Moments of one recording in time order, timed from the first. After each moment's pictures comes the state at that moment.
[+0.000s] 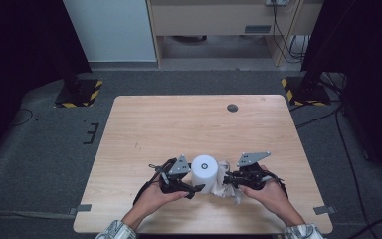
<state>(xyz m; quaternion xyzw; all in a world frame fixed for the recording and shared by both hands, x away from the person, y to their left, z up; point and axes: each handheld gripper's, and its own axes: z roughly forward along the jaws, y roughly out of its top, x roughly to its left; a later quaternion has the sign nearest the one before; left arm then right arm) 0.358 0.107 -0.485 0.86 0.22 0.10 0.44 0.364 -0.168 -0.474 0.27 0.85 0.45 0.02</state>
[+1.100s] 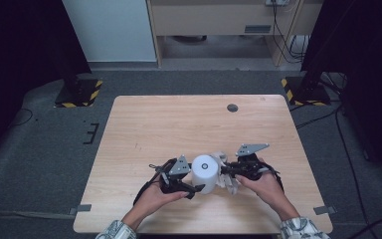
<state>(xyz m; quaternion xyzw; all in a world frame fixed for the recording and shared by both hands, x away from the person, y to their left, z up) 0.358 0.107 -0.485 0.87 0.21 0.10 0.44 0.391 -0.163 -0.475 0.30 0.83 0.47 0.03</state>
